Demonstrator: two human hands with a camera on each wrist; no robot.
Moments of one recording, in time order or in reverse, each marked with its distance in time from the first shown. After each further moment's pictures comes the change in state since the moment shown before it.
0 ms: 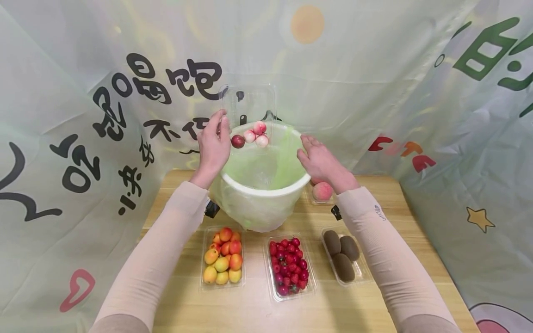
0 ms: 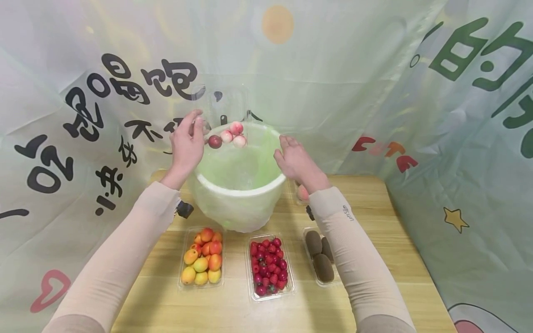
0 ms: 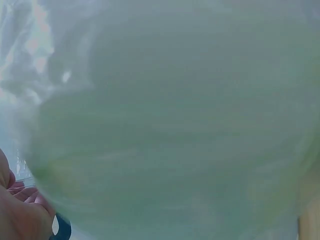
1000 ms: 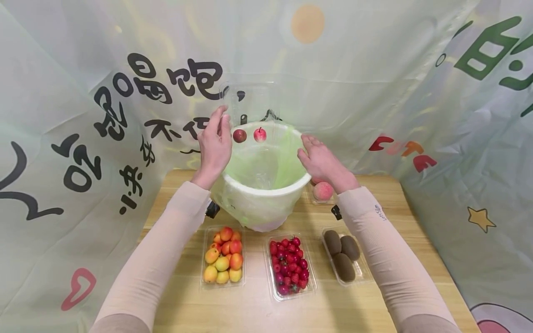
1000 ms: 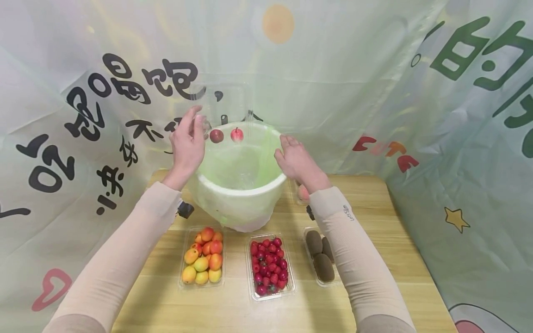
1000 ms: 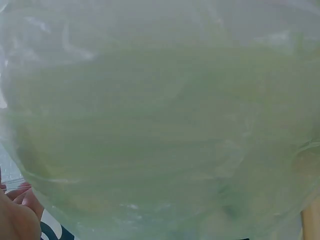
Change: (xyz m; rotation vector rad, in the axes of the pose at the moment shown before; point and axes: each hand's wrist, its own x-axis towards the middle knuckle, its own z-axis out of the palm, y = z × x) left_hand -0.003 0.002 0.002 0.006 0.057 0.133; right_hand -0.002 -0.002 -0.002 -0.001 -0.001 -0.005
